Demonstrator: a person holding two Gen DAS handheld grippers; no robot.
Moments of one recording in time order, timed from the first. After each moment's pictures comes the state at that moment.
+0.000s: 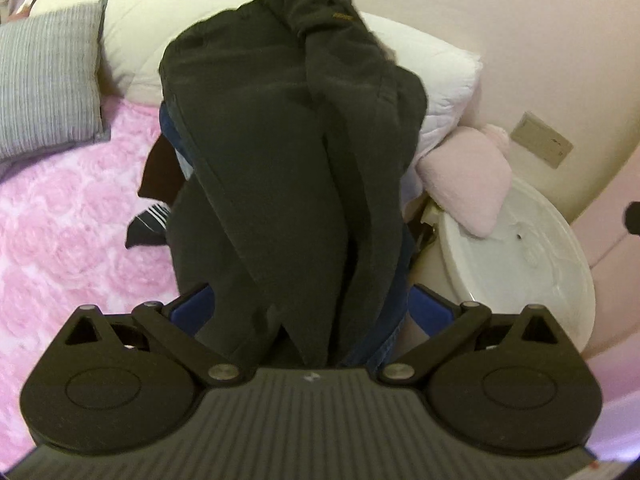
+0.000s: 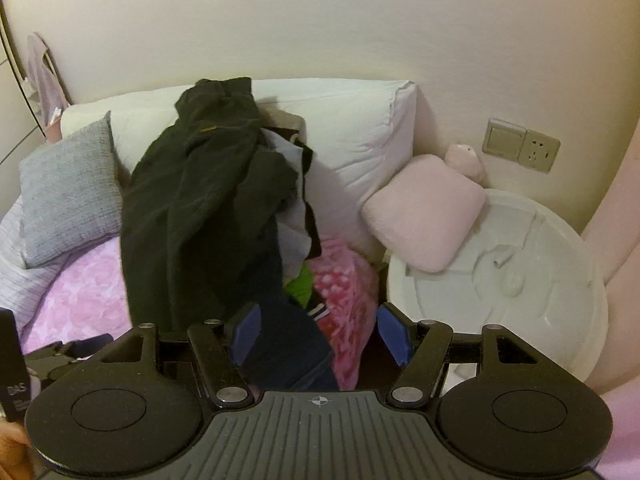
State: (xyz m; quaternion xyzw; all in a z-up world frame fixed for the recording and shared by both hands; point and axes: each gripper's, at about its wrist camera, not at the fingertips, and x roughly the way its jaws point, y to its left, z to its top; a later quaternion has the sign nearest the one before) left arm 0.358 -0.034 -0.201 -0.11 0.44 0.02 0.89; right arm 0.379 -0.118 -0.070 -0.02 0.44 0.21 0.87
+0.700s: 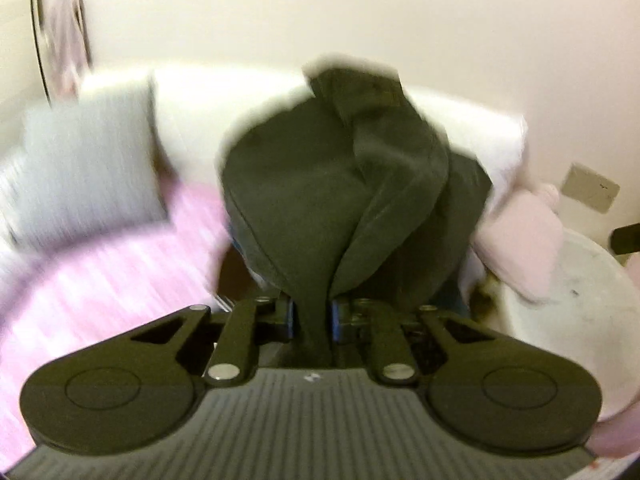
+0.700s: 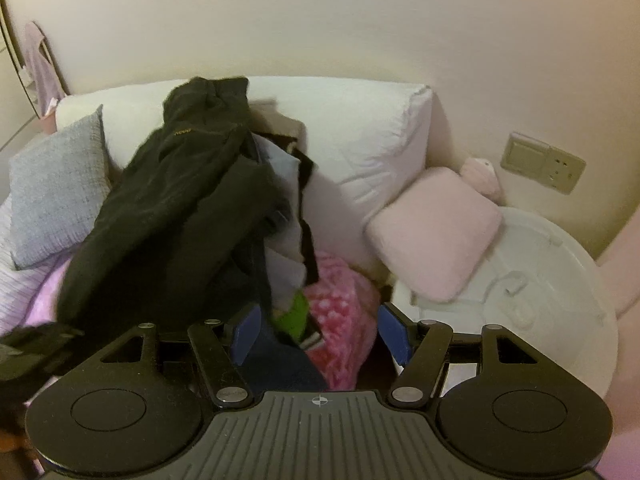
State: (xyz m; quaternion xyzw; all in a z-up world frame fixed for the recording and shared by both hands) left arm 0.367 -0.010 -0.141 -0.02 0.34 0.11 0.93; right arm 0.443 -0.087 -0.086 -0.03 0.44 0.23 0.87
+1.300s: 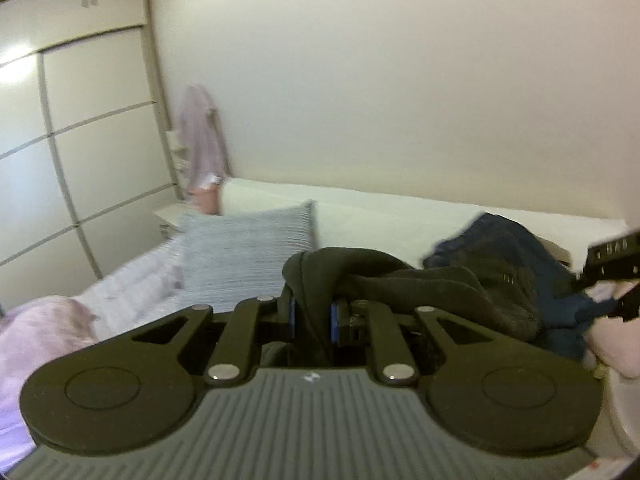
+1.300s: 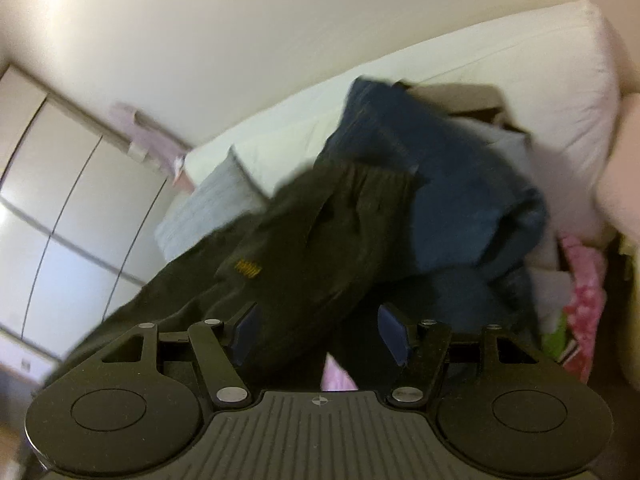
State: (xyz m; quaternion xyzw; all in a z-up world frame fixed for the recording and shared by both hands) left arm 0.277 0.077 -0.012 0.04 0.21 0.29 0.93; right arm 0.497 0.024 -0.111 0.19 0.49 0.40 0.75
